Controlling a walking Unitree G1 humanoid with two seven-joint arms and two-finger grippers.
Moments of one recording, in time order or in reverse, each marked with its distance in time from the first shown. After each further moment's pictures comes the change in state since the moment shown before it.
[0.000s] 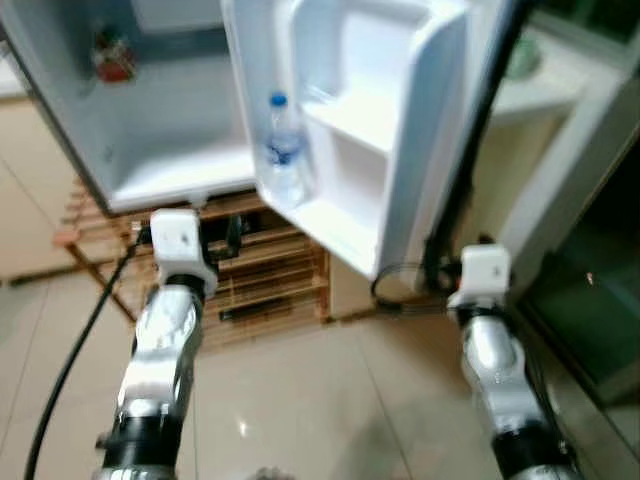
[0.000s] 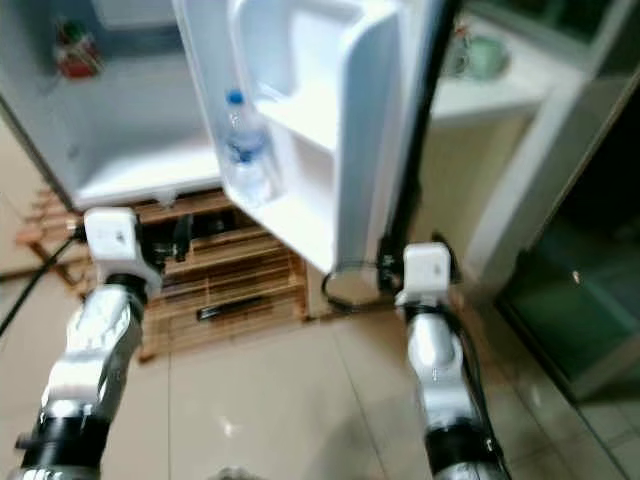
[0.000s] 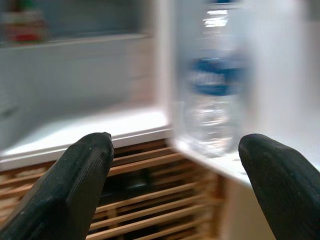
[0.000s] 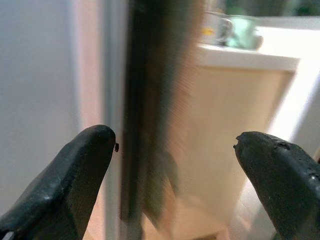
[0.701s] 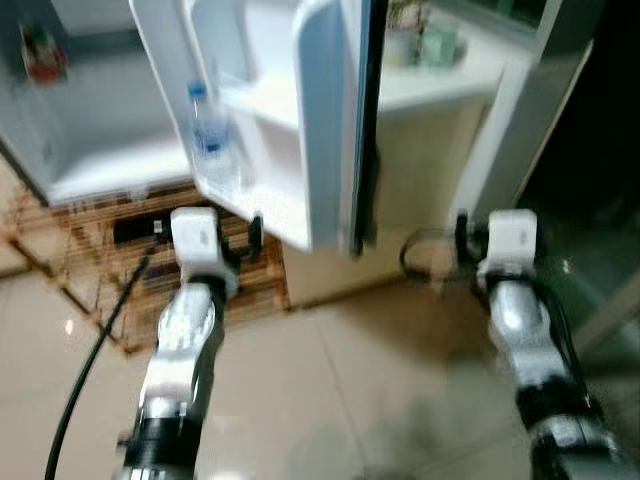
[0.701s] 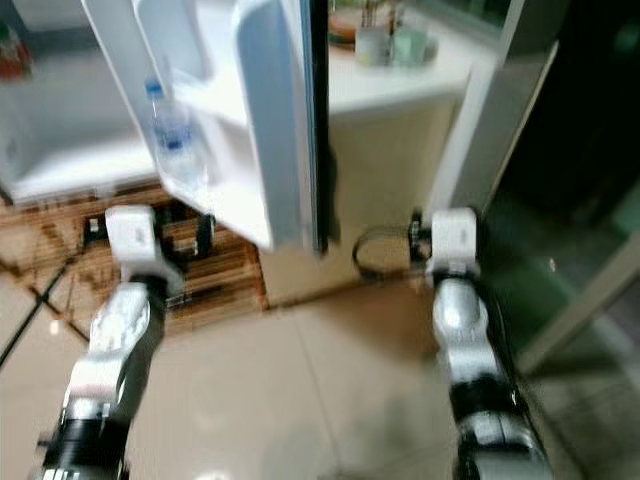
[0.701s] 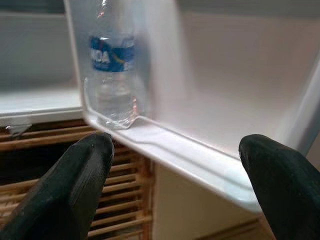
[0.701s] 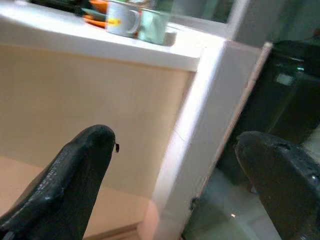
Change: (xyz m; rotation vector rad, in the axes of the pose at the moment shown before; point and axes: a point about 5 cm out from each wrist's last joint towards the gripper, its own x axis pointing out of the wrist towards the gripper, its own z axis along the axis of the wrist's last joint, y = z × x) left arm -0.002 -0.008 -0.004 -0.075 0.017 -0.001; right arm 0.054 -0.043 0.028 -0.125 0.027 -0.113
